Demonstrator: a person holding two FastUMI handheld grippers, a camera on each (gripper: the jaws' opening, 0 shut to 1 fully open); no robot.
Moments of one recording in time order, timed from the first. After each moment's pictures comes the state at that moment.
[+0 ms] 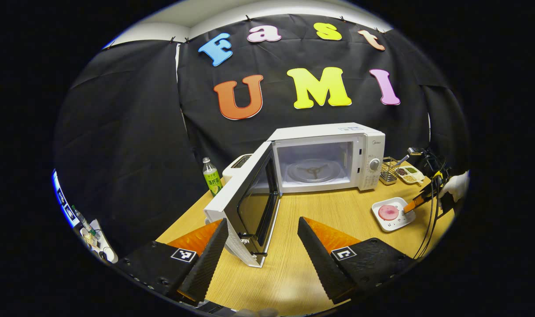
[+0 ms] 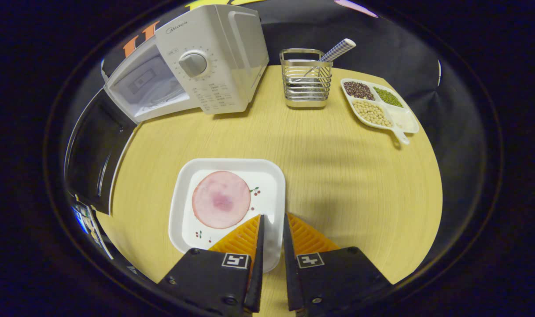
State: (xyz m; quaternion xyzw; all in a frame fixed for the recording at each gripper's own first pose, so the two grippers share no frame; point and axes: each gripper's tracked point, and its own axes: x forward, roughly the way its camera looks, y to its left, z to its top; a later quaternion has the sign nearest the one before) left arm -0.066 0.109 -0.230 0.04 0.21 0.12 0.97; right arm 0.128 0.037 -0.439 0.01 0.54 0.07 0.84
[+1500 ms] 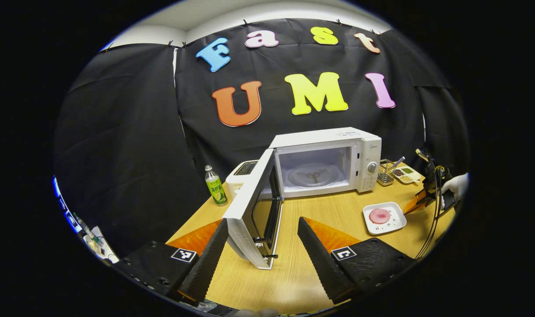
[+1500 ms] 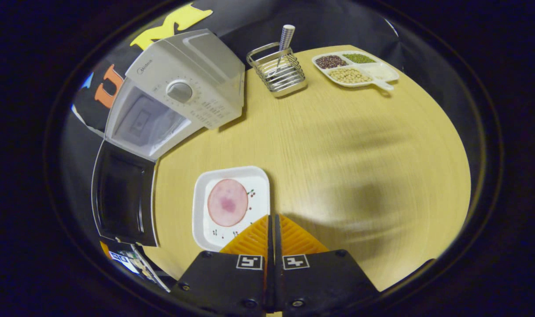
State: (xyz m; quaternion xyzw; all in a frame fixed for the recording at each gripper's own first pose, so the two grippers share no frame) left arm -0.073 0.122 -0.208 0.05 0.19 0.10 0.98; right arm 0.102 0.072 -0.425 0.21 0.54 0.06 0.81
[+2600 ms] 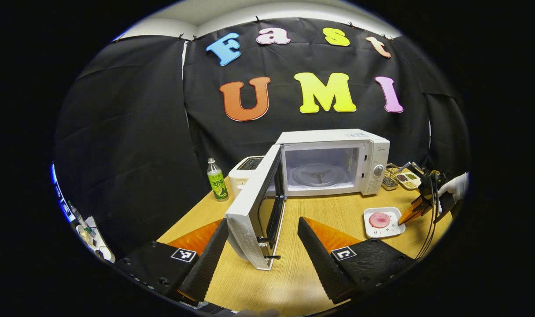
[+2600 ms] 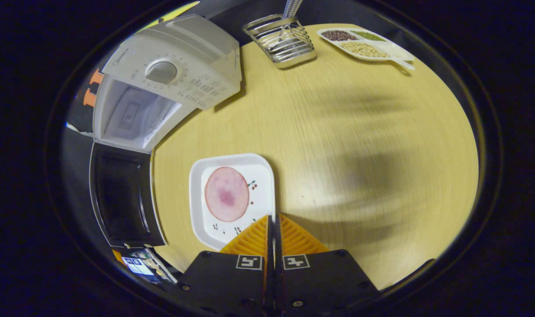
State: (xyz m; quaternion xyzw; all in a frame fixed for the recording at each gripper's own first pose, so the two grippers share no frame) left arm -0.068 0.137 -0.225 0.02 0.20 0.11 0.97; right arm 0.098 0.106 -0.441 0.24 0.62 0.06 0.75
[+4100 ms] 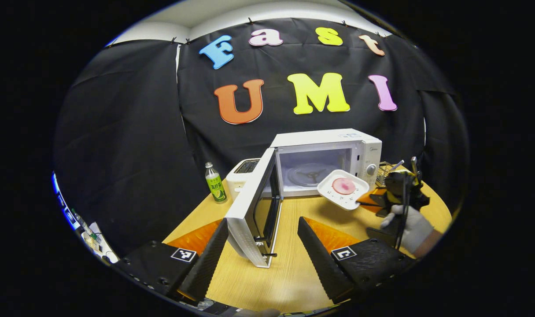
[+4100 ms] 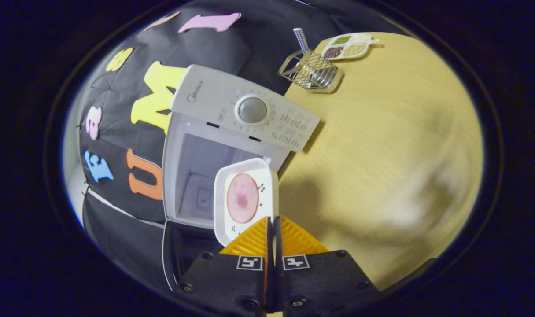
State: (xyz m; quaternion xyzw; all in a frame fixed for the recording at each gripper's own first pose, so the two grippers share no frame) left arm -0.079 0.123 -0.200 0.04 0.19 0.09 0.98; right arm 0.188 0.273 -0.365 0.55 0.29 0.03 0.78
